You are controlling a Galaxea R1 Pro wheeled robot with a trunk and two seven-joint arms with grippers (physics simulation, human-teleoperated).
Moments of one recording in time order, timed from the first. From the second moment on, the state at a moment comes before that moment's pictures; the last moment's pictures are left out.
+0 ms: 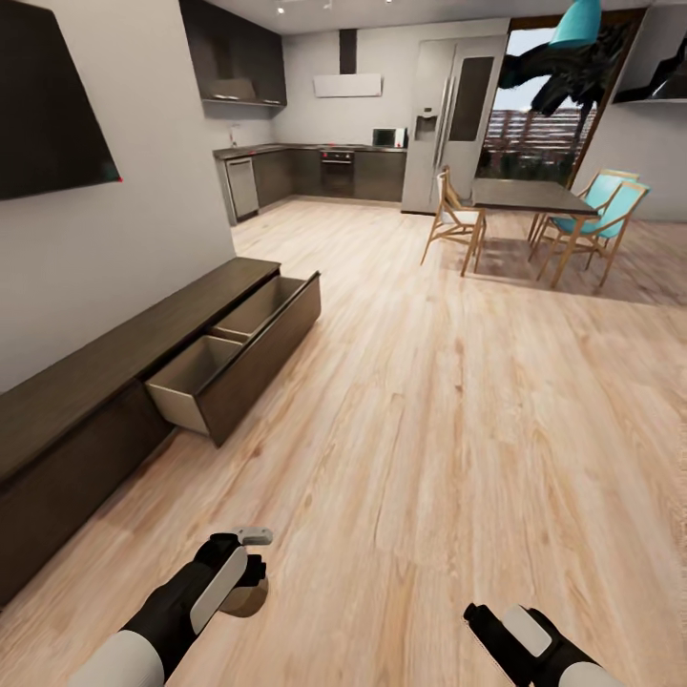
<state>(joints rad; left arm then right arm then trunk) -0.54 0.06 -0.42 -0.82 0.62 0.76 0.52 -0.56 -0.09 0.02 -0.25 -0.97 0.28 -0.28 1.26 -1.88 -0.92</state>
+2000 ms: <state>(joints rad) -0.54 0.06 -0.42 -0.82 0.62 0.76 0.52 -0.56 -0.09 0.03 -0.25 -0.96 0.15 -0.28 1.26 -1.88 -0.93</state>
